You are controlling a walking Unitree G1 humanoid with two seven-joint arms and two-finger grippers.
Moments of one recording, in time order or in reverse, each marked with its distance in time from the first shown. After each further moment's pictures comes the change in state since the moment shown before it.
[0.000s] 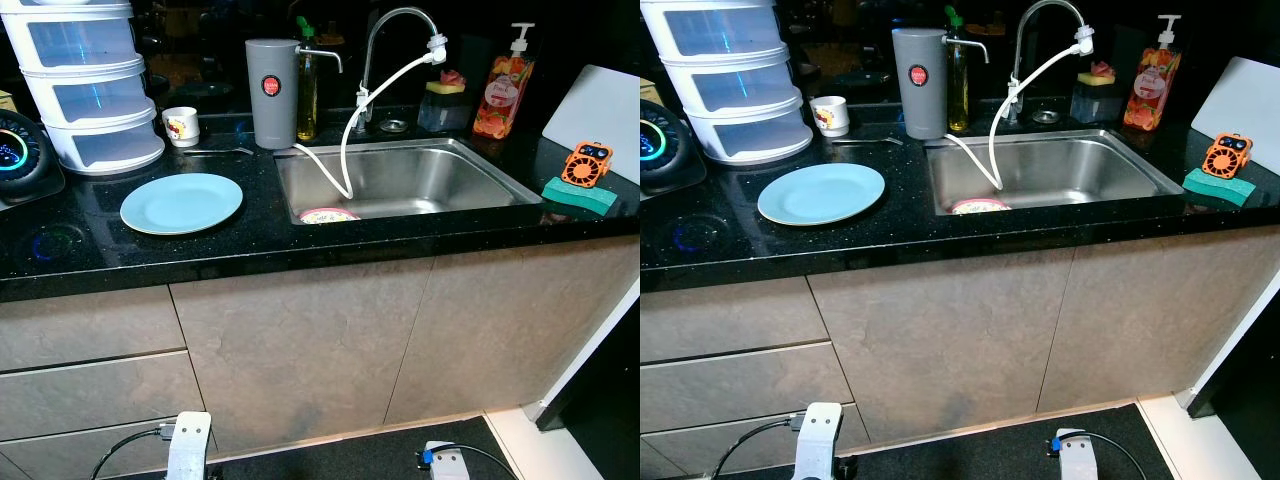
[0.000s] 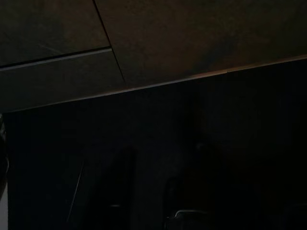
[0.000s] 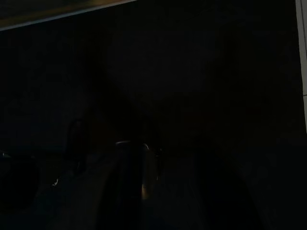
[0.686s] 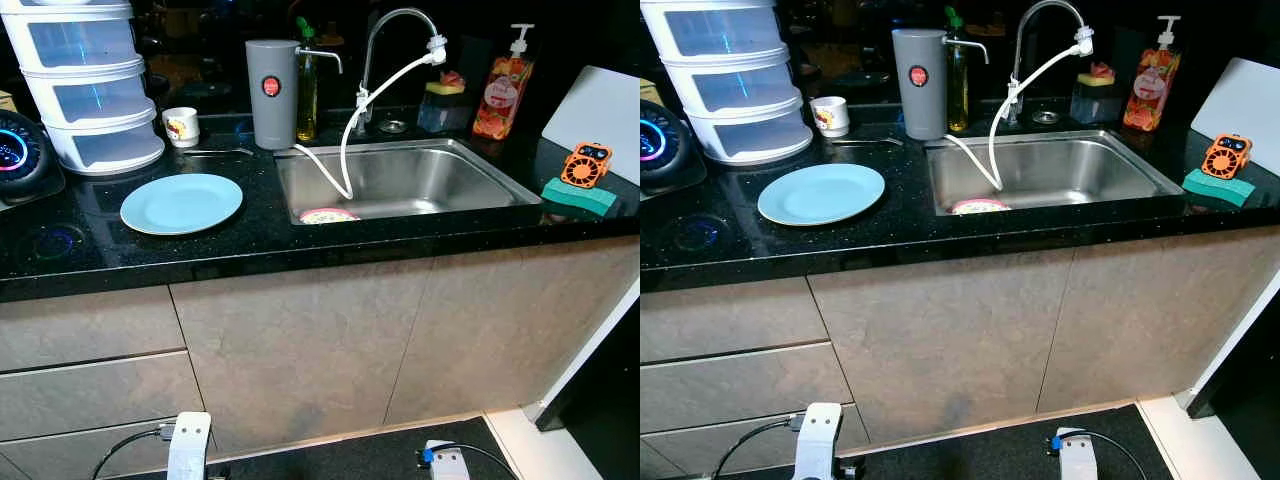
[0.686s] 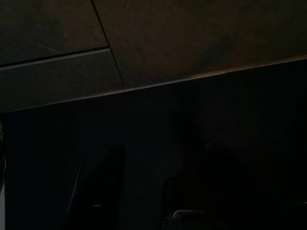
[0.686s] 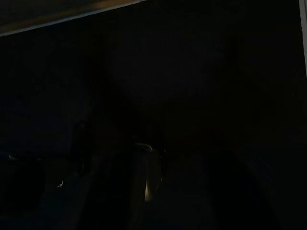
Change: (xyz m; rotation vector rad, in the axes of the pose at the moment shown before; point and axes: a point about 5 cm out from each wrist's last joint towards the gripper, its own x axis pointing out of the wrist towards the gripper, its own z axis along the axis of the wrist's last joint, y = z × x) left arm 0.000 0.000 0.000 -0.006 0.000 -0.009; right arm 0.000 0.001 0.001 0.020 -0.004 0.010
